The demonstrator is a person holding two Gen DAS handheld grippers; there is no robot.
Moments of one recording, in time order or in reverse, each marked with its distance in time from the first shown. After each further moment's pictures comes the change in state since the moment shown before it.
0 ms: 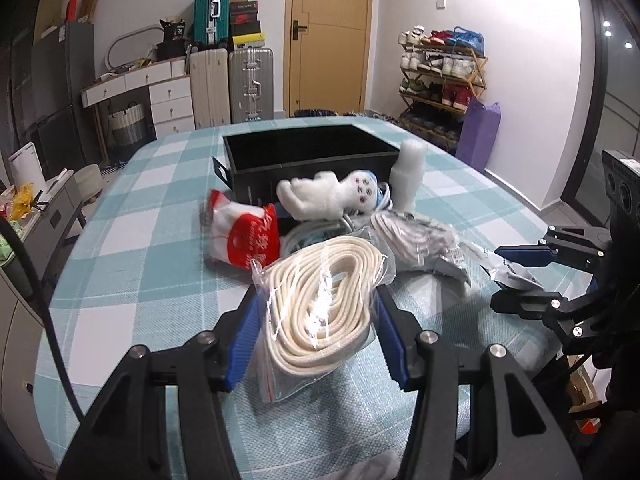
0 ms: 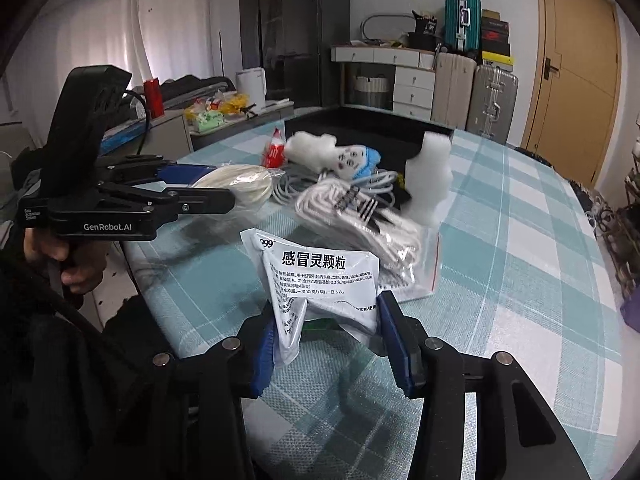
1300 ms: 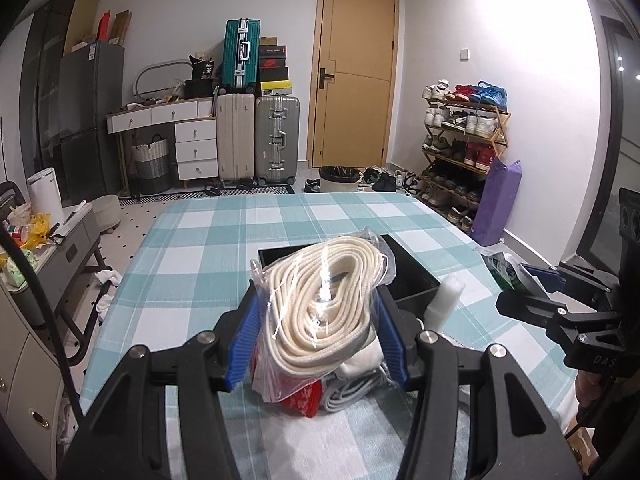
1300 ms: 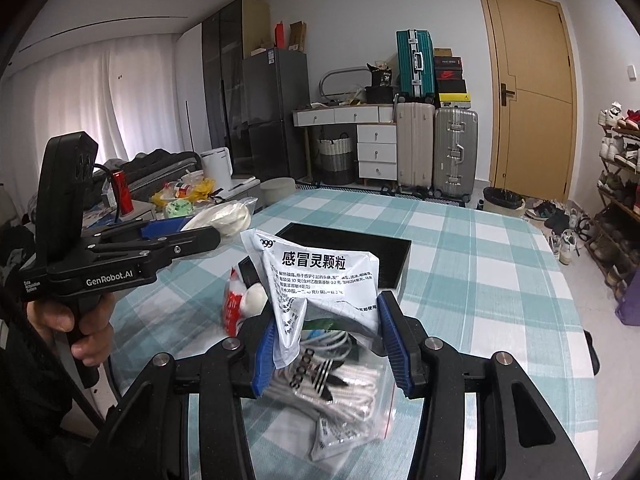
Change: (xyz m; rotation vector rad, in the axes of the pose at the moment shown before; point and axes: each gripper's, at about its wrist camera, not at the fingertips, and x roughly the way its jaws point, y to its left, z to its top) left arm 0.001 0.025 0.086 -0.061 -0.172 0.065; right arm -0.022 -0.026 0.093 0.124 -0.227 -0.076
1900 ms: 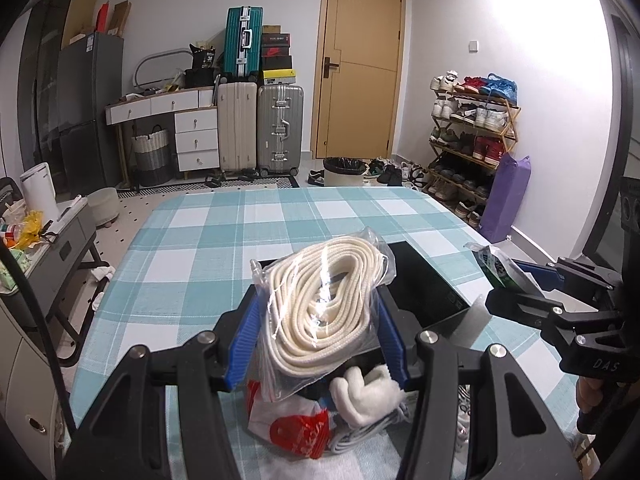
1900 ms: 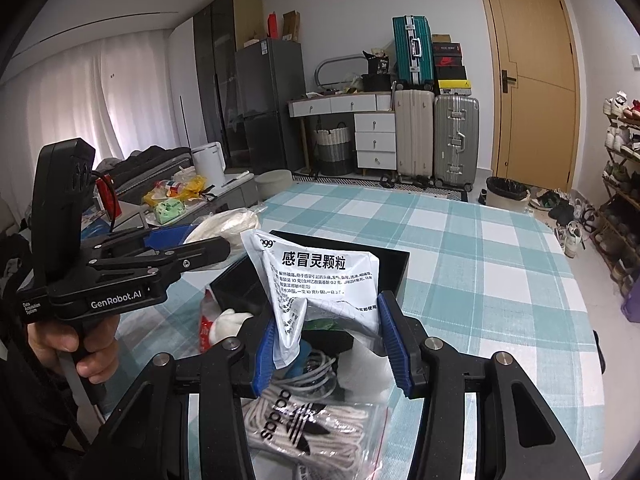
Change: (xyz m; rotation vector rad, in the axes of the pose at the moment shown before) left arm 0.050 0.002 0.016 -0.011 0.041 0.009; right arm 0.051 -0.024 0.027 0.023 0.051 0.006
